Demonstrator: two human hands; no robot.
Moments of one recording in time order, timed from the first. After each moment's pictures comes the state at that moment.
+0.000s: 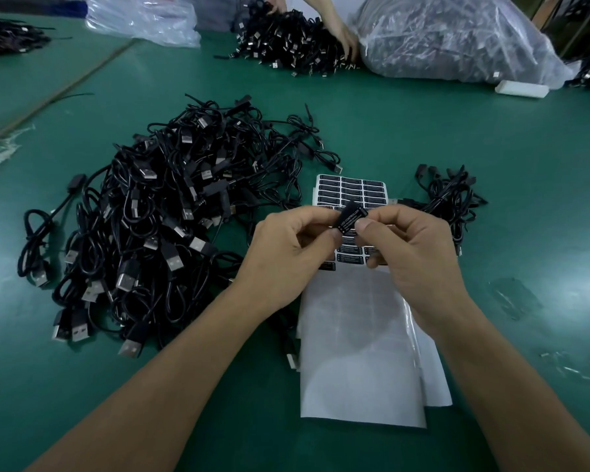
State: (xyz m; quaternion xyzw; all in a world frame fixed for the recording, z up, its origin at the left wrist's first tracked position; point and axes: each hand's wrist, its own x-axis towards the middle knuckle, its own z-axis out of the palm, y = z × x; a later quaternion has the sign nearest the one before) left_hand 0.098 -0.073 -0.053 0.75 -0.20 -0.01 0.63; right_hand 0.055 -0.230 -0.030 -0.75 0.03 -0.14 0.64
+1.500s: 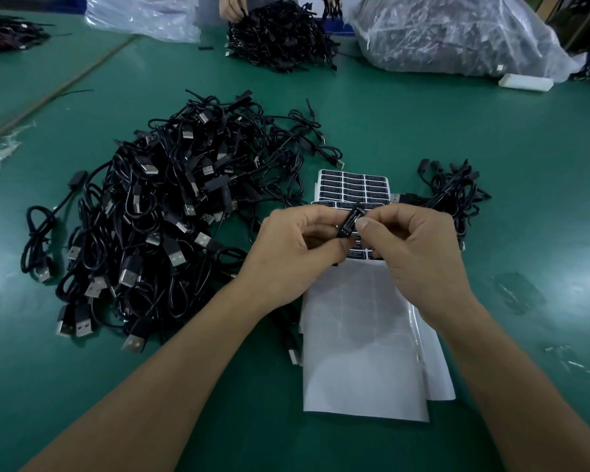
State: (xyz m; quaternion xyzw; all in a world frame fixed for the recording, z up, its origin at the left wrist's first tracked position) left_hand 0.096 -0.071 -0.050 0.72 -0.23 -0.07 0.65; right_hand 0.058 -0.234 -0.034 -0.82 0.01 -0.18 0.55
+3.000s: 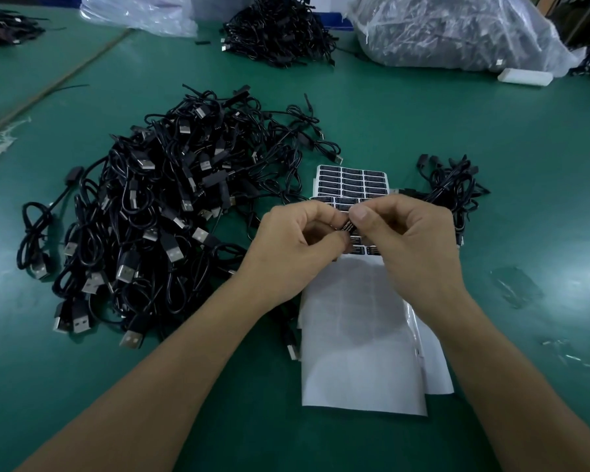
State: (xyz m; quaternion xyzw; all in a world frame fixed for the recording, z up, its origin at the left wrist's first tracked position) left_hand 0.092 -0.071 -0.051 0.74 -0.23 -0.04 0.63; right_hand 0.056 -0.228 -0.035 -0.80 -0.01 -0.21 0.56
